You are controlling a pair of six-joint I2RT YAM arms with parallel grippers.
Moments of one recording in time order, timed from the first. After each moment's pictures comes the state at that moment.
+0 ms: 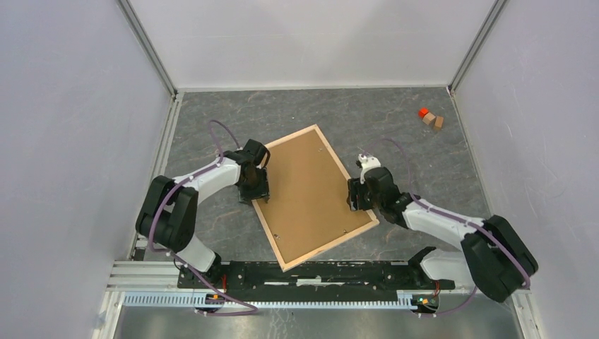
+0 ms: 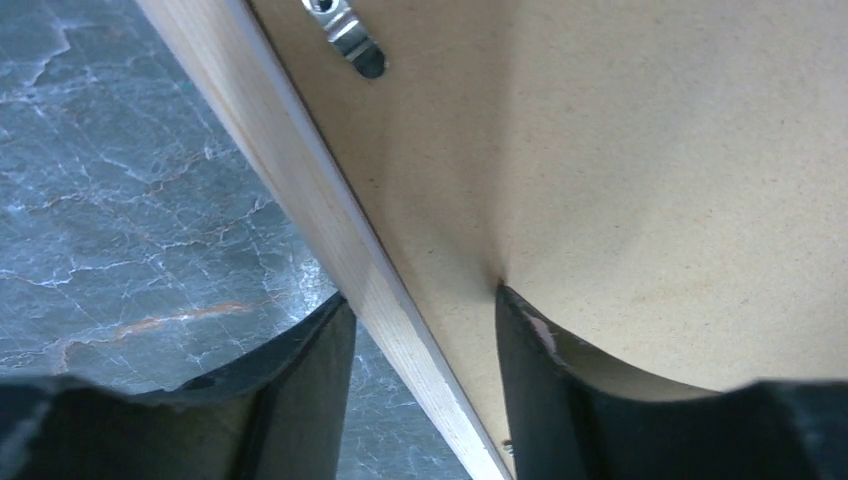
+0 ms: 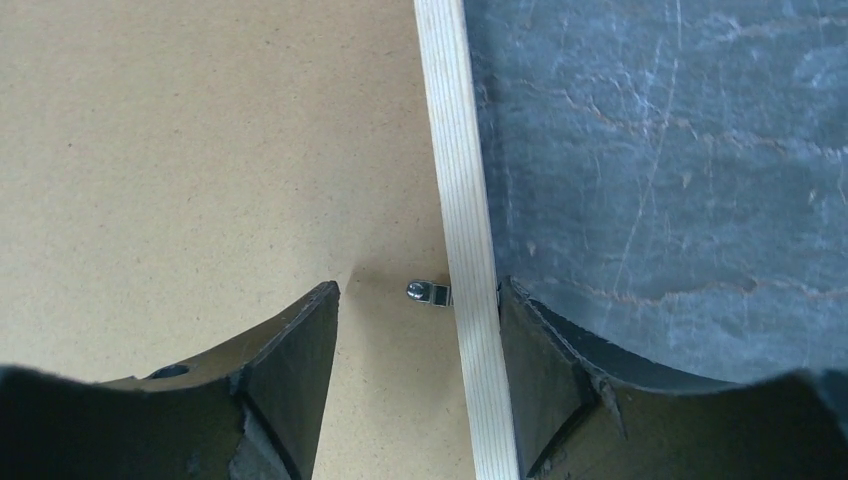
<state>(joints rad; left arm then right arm) -0.44 1.57 0.90 -0.68 -0.03 -0.56 0.60 1.27 0.49 -0.02 0.07 0.30</state>
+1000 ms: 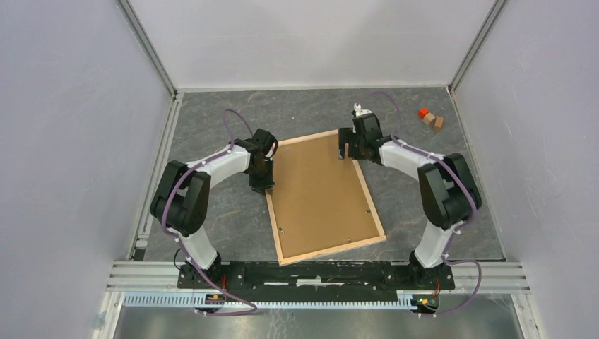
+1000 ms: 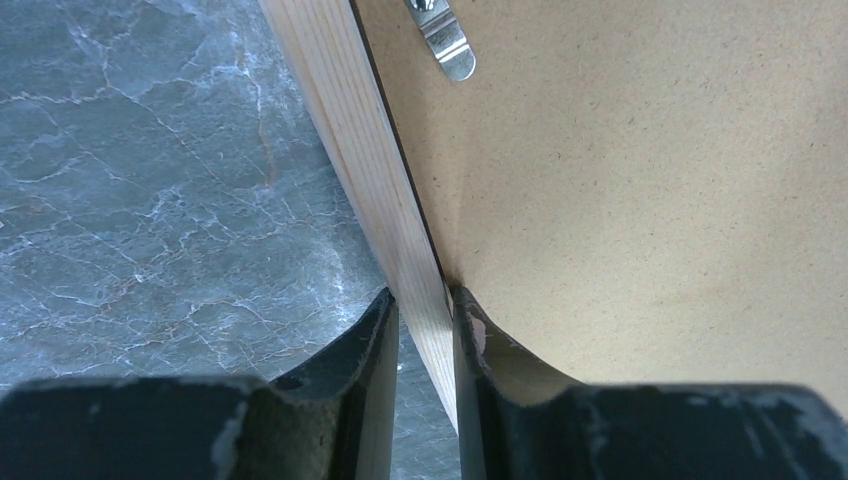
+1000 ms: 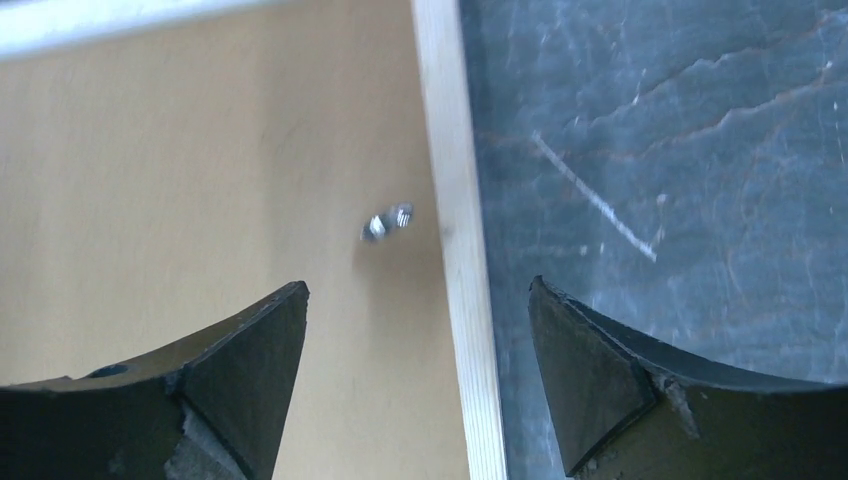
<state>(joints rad) -0.44 1.74 1.10 -0.70 0.04 -0.43 0.41 1.74 1.05 -0.13 0.10 0.29</state>
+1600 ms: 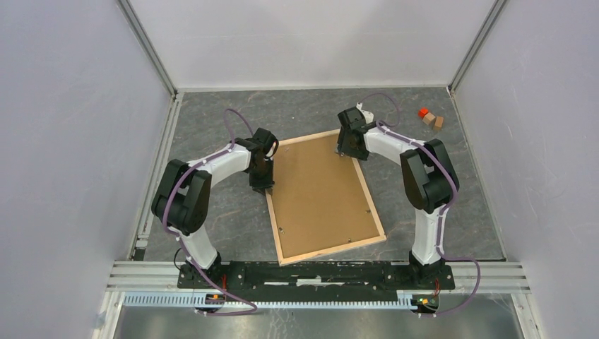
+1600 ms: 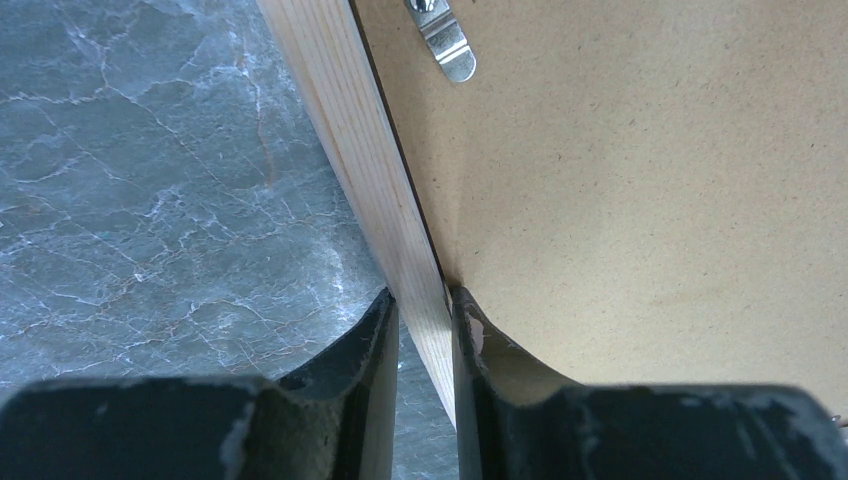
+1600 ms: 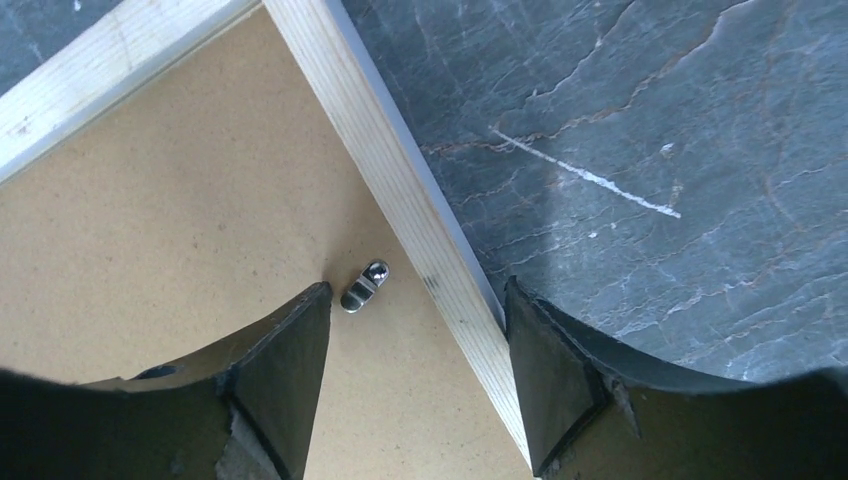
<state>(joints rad) -0.44 1.75 1.11 -0.72 0.05 -0.43 0.43 2.00 1.38 -0.44 0.26 0.65</state>
